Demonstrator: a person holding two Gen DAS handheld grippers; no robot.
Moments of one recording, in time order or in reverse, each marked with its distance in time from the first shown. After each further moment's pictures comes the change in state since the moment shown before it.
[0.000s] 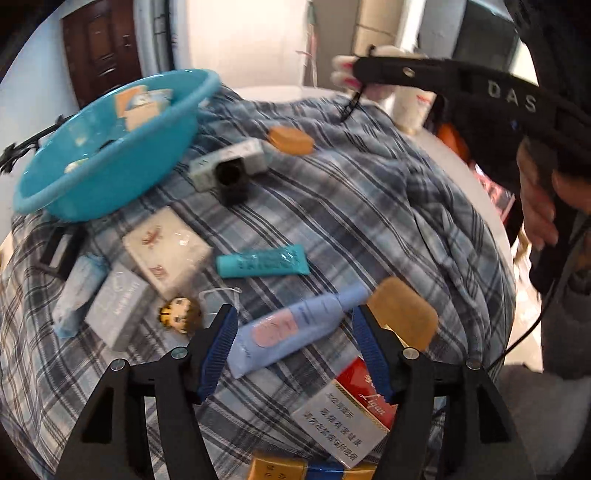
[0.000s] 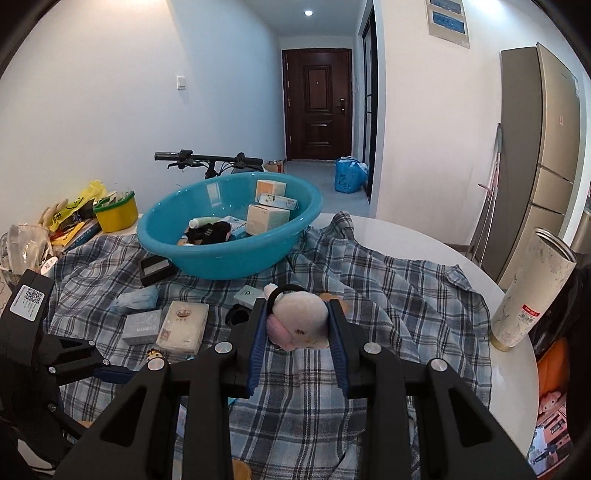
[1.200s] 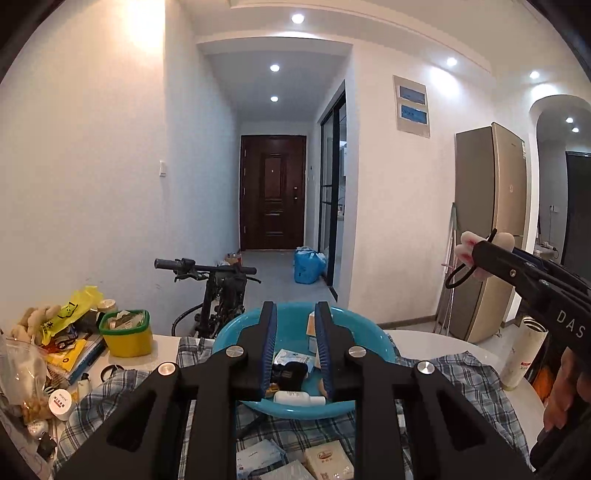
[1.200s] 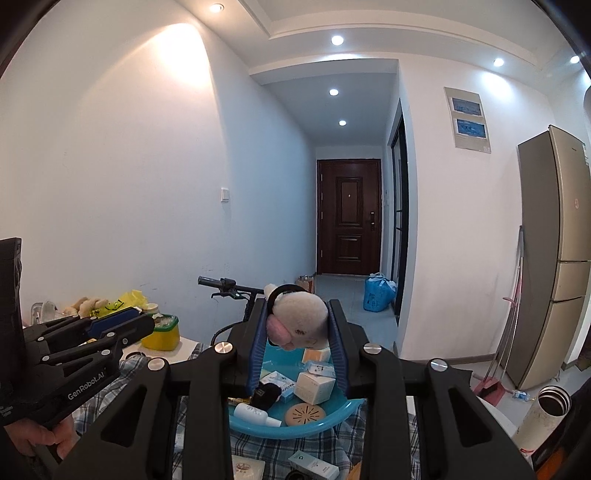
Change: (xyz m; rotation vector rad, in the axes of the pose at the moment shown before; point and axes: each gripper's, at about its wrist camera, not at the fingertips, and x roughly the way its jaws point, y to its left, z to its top) left arm -0.208 0.066 0.056 -0.362 -0.776 0.542; right arm -0.070 0.070 0.120 -0.073 -0.463 0.109
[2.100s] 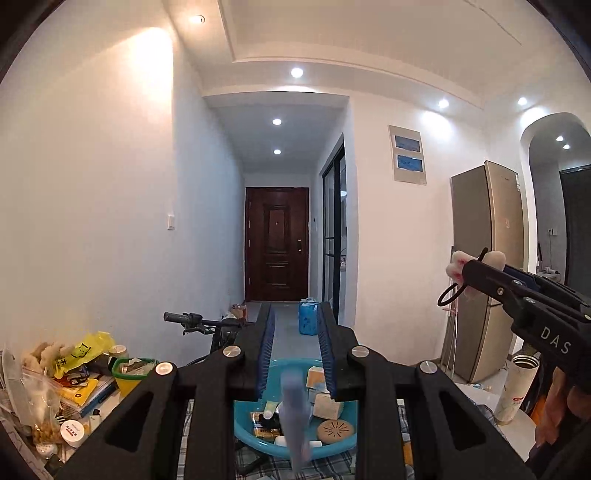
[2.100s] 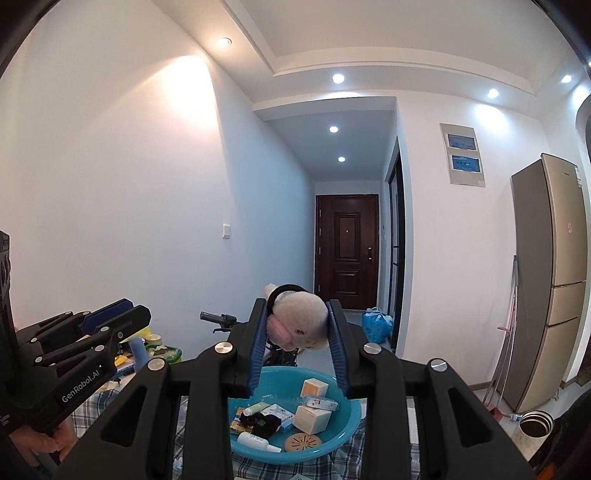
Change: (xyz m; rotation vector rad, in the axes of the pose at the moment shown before) left arm -0.064 -0.019 0.038 0.009 -0.234 0.021; right arm -0.040 0.013 0.032 -0.018 -0.154 -0.016
